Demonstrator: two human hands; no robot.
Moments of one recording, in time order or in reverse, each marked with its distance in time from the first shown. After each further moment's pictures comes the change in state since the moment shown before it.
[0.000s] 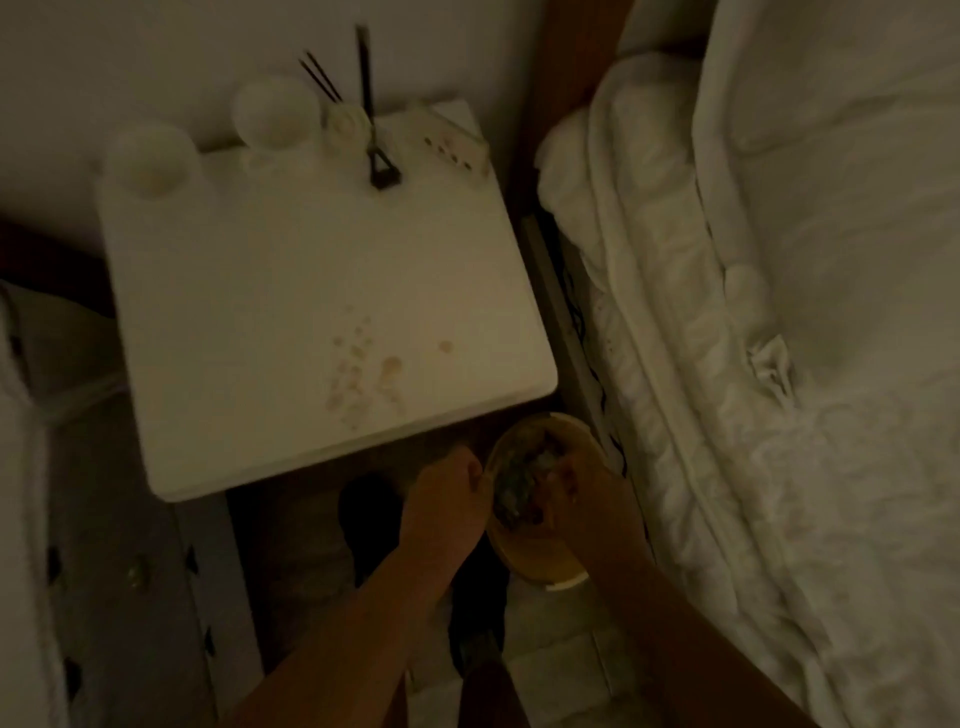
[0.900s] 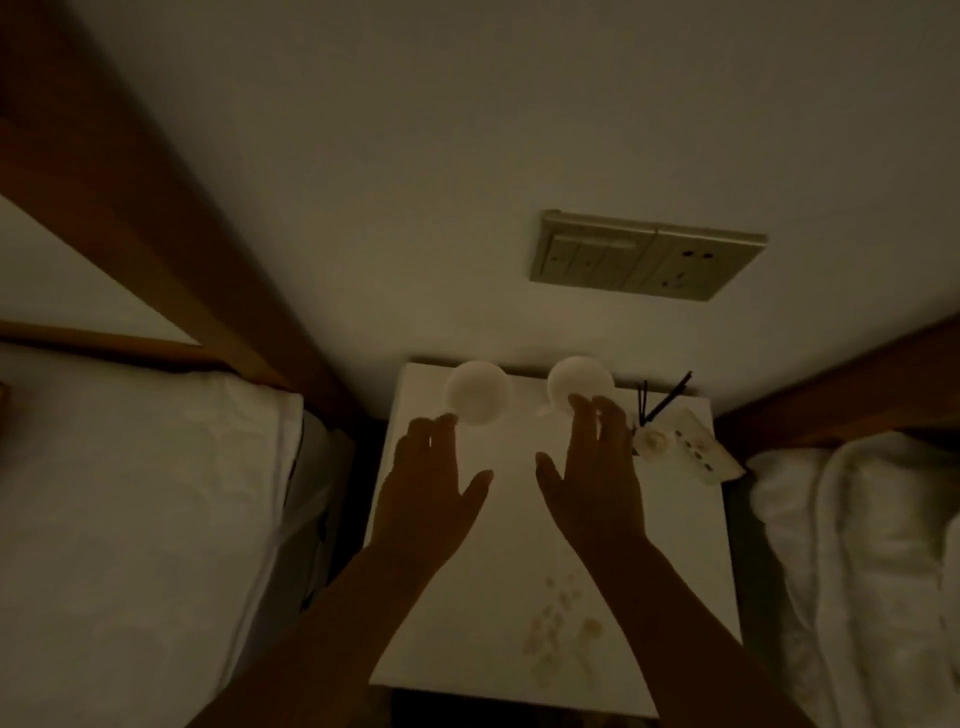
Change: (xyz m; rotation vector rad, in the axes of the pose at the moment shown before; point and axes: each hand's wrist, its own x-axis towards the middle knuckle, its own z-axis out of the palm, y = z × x) left_hand 0.097 -0.064 -0.313 0.074 0.635 0.062; right_hand 0.101 -0.383 -0.013 -0.230 0.297 -0.651
